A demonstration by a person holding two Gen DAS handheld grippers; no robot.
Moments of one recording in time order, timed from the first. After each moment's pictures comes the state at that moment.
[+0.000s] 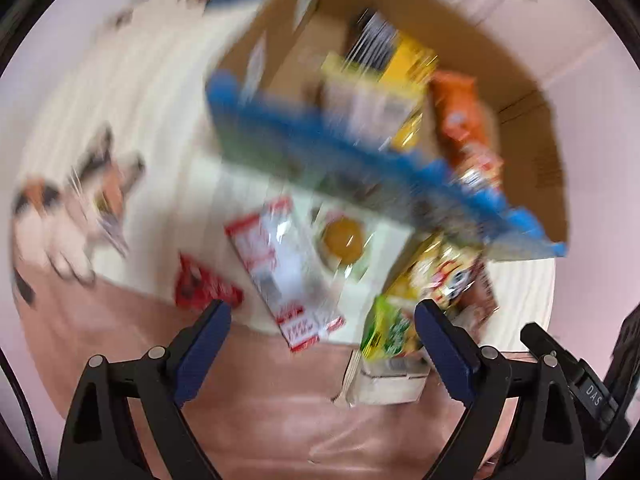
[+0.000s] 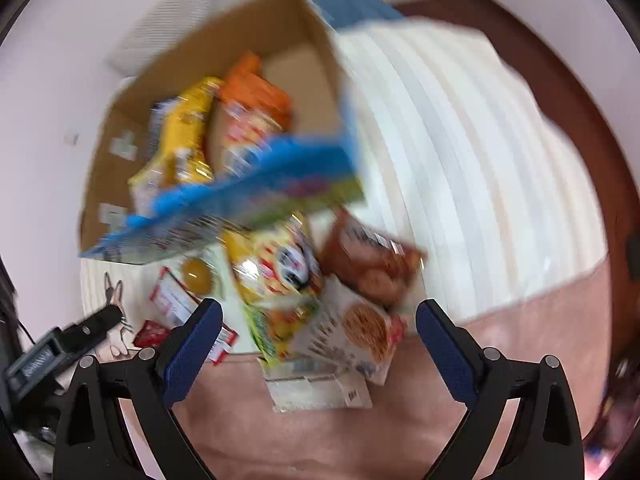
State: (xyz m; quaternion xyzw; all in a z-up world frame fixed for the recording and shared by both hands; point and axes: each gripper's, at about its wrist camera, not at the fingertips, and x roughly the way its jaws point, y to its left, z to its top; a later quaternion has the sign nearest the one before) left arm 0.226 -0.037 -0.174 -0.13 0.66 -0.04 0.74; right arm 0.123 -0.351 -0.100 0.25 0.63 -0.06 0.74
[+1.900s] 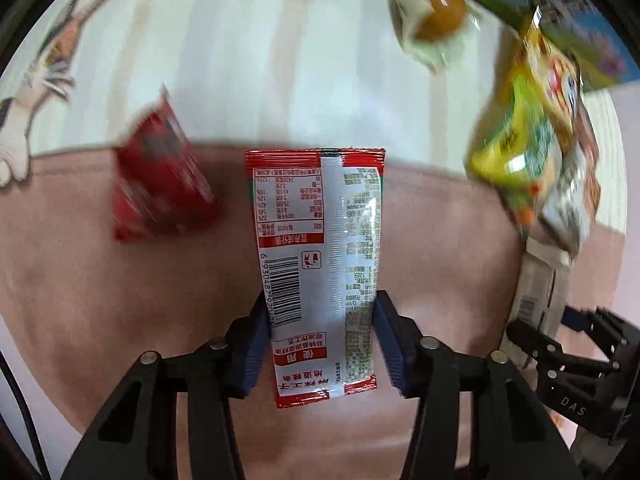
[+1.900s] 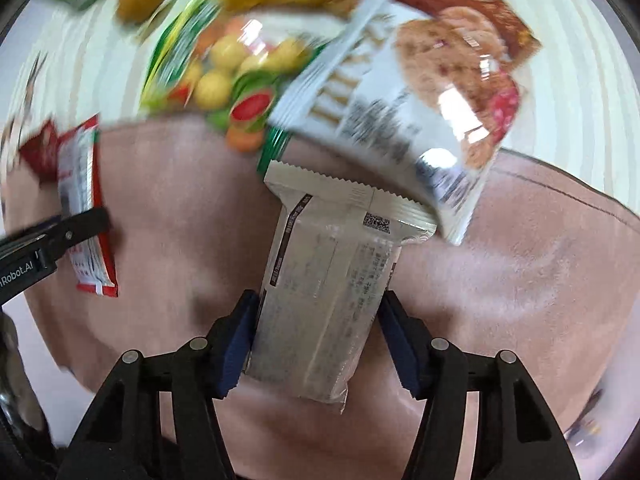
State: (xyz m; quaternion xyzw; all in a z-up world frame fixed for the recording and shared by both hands) left arm 0.100 -0.043 -0.287 -0.01 0.73 -0.06 0.68; right arm 0.043 -0.242 -0.218 0.03 0.77 0.03 0.64
